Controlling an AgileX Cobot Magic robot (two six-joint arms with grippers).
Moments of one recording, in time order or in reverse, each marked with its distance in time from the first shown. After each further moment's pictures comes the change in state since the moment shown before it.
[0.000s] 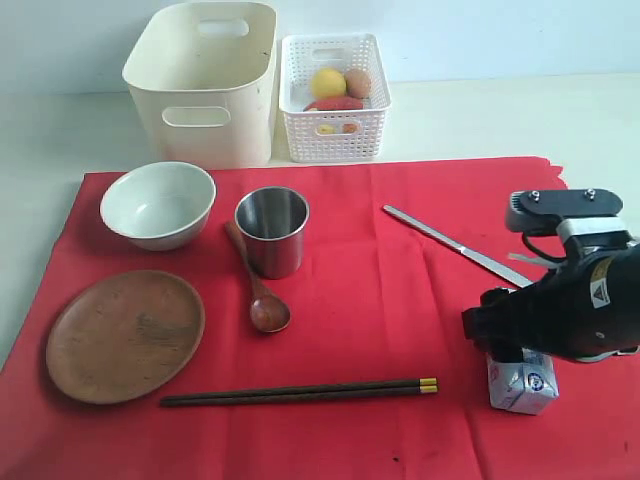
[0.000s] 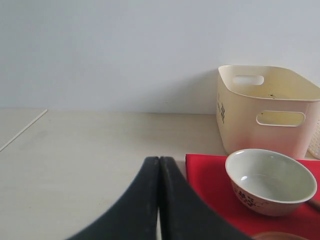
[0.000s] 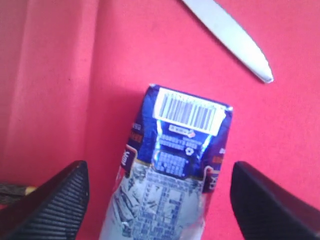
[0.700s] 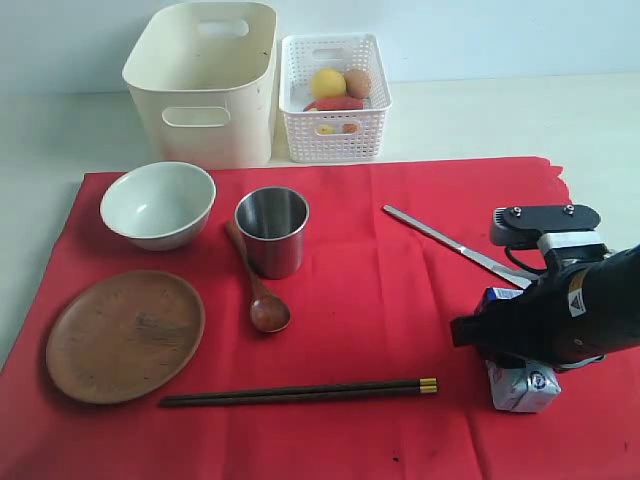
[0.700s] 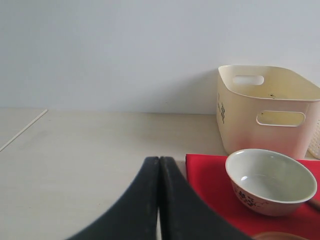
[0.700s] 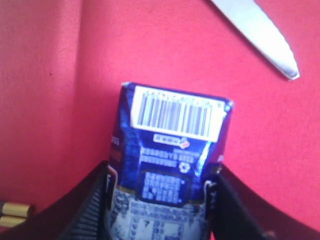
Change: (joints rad) left arm 0.000 0.000 0.000 0.000 0.000 0.000; right arm 0.000 0.120 0.004 -0.002 -0.093 0.004
